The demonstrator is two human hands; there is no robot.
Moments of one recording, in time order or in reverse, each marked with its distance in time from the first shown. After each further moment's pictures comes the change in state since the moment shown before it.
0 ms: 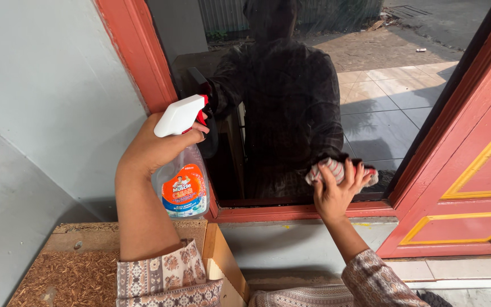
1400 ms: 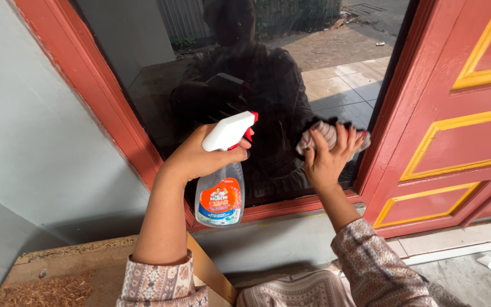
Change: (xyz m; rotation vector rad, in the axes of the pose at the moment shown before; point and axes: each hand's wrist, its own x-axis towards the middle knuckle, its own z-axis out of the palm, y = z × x) left_hand 0.015 0.048 0.112 -0.013 -0.402 0.165; right_hand 0.087 0.031 -0.036 -0.074 0.117 -0.034
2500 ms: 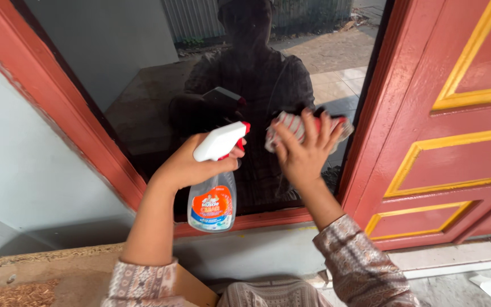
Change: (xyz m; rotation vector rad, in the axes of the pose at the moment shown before) left_hand 0.041 0.008 0.039 -0.105 0.008 0.039; right_hand 0.076 0.002 -0.013 -0.044 -0.025 -0.180
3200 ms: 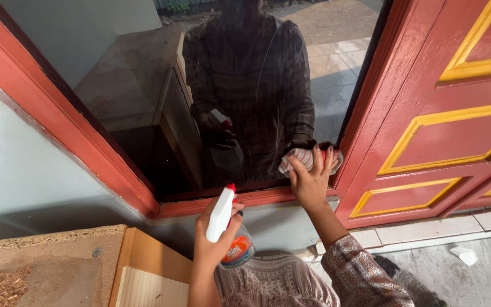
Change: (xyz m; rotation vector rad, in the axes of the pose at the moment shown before) left_hand -0.108 -0.120 0.159 -0.166 0.557 -0.072; right_hand -0.183 0.045 0.009 0.097 -0.274 0.124
